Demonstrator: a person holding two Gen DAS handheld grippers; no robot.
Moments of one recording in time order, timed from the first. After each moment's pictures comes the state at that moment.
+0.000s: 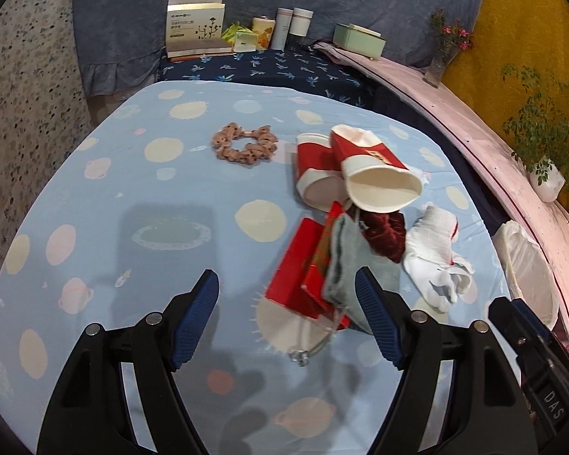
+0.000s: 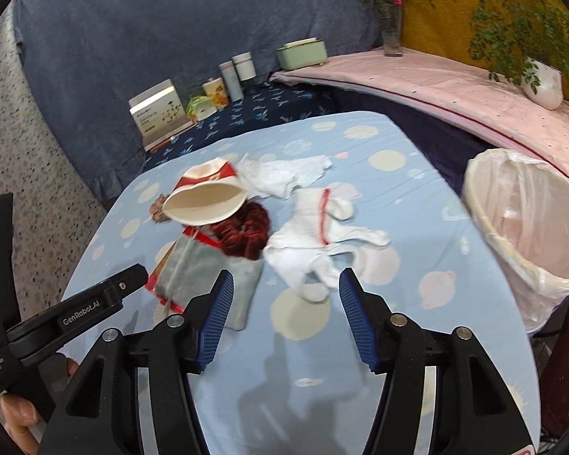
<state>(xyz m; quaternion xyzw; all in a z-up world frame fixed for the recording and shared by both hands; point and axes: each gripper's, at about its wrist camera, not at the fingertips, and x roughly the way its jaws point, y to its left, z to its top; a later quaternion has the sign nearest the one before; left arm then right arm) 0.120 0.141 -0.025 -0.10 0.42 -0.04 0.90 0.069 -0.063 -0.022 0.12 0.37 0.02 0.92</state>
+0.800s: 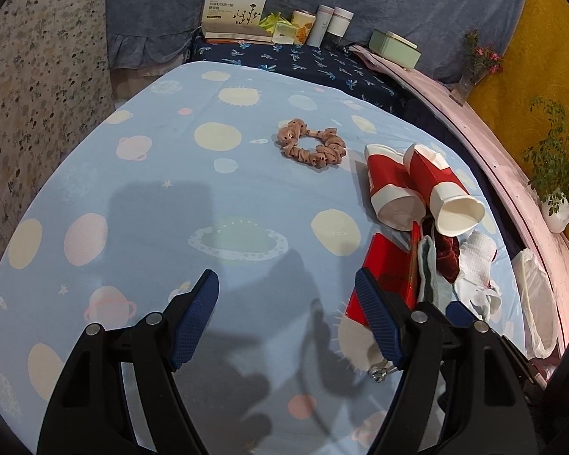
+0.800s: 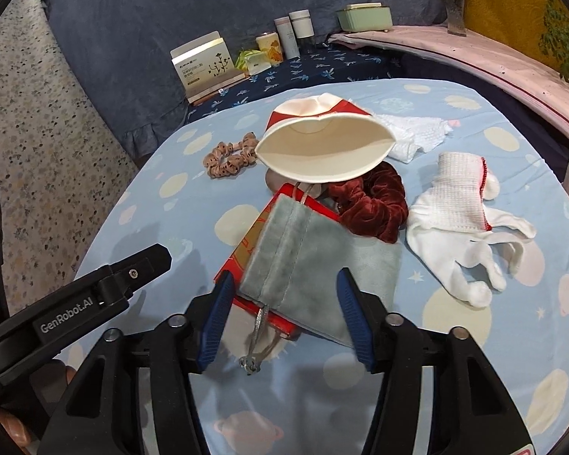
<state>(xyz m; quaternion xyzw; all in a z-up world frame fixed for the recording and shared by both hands) 0.137 0.202 -0.045 -0.15 0.43 -0.02 0.89 0.124 0.032 -0.062 0.10 0.42 0.10 0.90</state>
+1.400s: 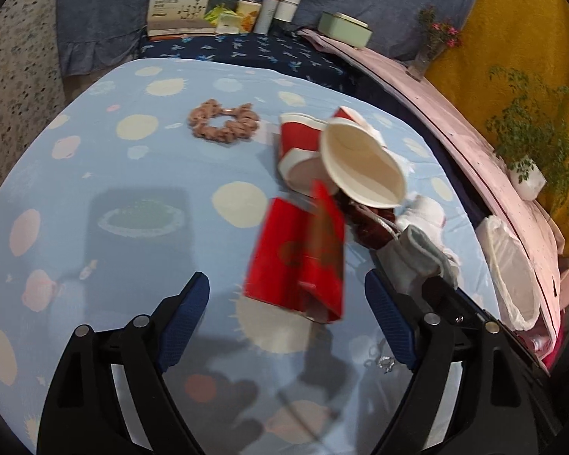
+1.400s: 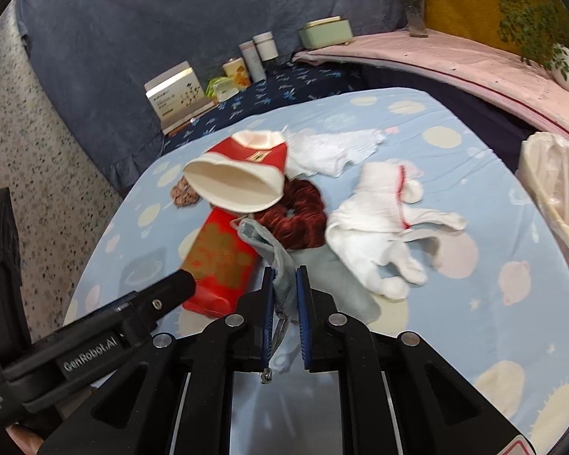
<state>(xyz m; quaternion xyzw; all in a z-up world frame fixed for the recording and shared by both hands) 0.129 0.135 -0.042 -0.13 0.44 -0.09 0.88 0.098 -0.033 -0.044 0.14 0.39 0.05 0.91</state>
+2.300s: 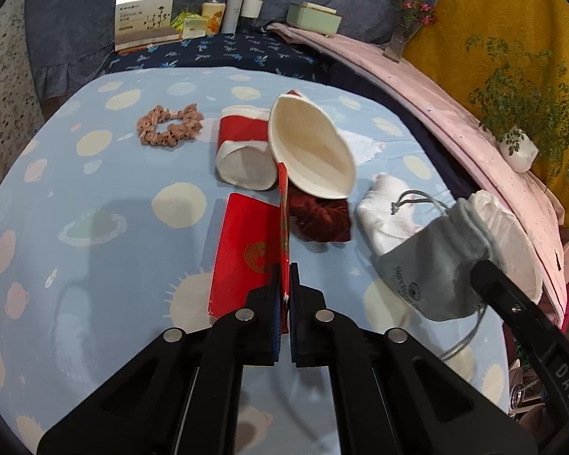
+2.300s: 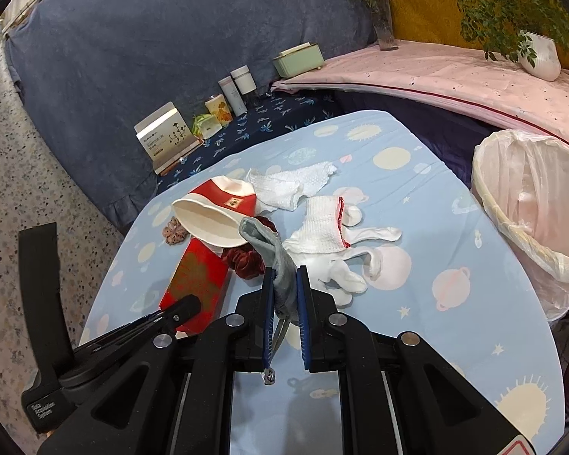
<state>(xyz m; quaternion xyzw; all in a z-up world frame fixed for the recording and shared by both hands) 0.125 0.086 -0.034 -0.08 0.44 -0.12 0.89 0.069 -0.085 -0.020 0.19 0.34 0.04 0.92</state>
